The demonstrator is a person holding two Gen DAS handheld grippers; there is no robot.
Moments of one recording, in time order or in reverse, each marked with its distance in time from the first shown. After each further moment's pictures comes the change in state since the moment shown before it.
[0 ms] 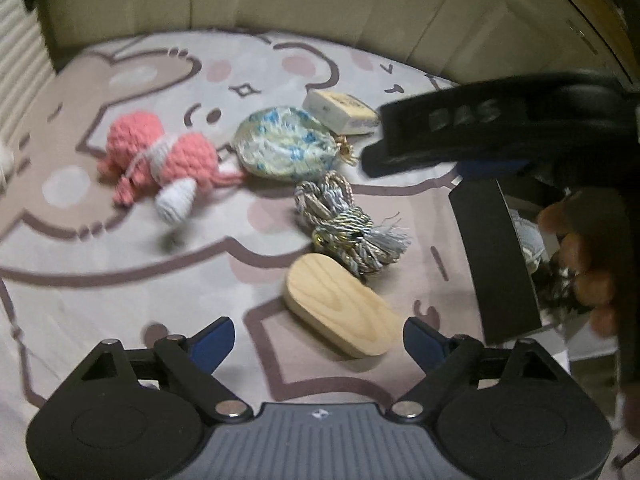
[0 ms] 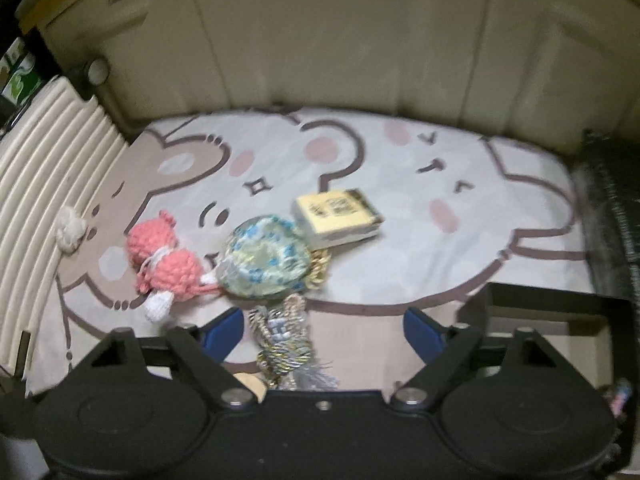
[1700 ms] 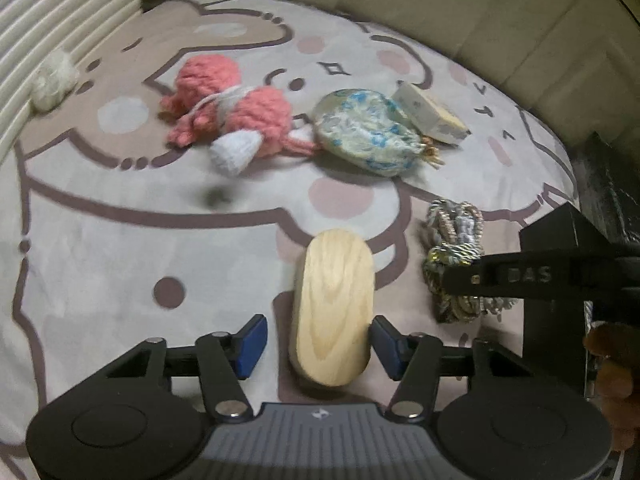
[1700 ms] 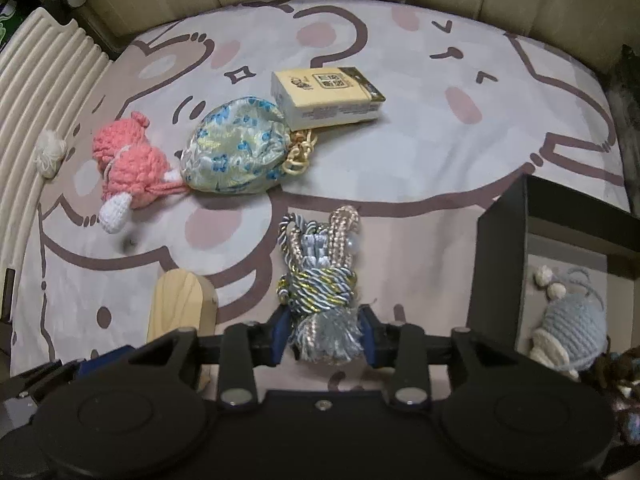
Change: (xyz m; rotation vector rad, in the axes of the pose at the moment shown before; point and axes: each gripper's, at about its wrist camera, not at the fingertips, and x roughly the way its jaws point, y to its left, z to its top) left arm 0.025 0.011 -0.010 -0.220 -0.024 0.137; right arm 0.051 -0.026 -0.032 0.000 0.232 0.020
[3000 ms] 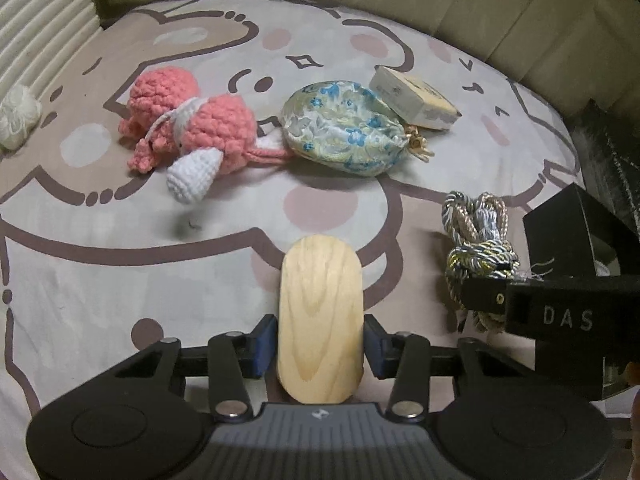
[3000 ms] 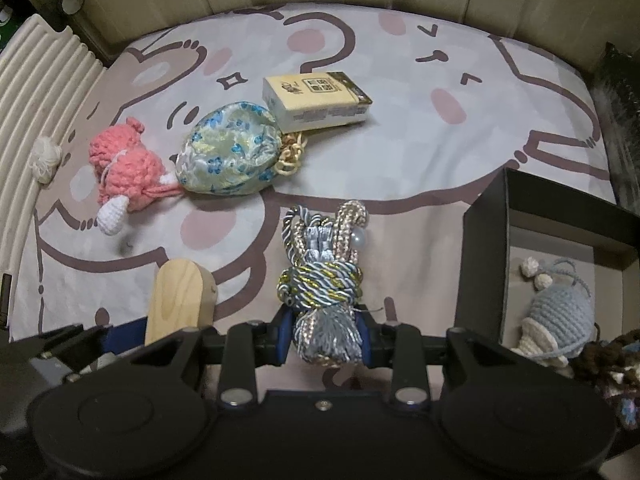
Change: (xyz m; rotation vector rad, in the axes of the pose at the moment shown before) left arm 0.019 -0.013 0.021 0.097 0.035 0.018; right arm -0.013 -0.001 -0.007 0.014 -0.031 -0.025
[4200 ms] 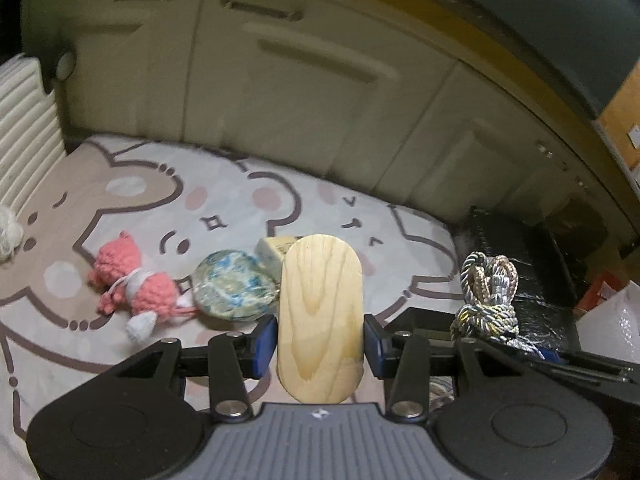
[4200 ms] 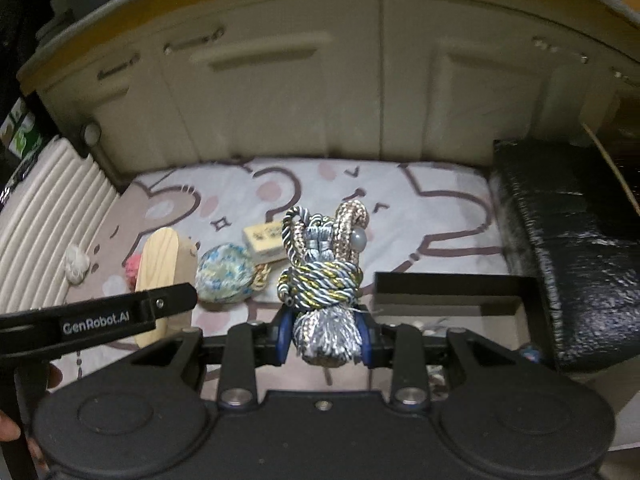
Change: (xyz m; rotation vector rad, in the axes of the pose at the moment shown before) left arm -0.125 -0.055 0.034 0.049 -0.293 -0.200; right arm -0.150 -0.041 -0.030 0.101 -0.378 -0.054
